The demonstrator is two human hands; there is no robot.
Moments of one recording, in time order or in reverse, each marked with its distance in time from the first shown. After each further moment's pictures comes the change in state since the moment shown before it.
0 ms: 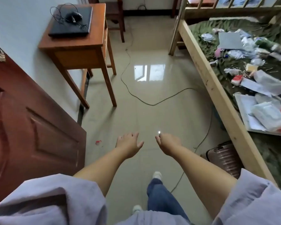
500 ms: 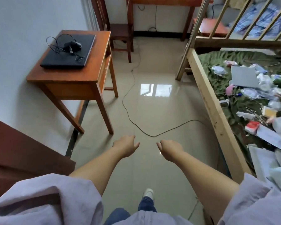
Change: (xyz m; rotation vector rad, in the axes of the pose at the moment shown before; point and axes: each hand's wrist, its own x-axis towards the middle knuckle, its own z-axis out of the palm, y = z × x) left_hand 0.239 0.014 -0.150 -0.127 -0.023 -0.108; right_hand 0.243 0.048 -0.144 -0.169 -0.038 -0.117
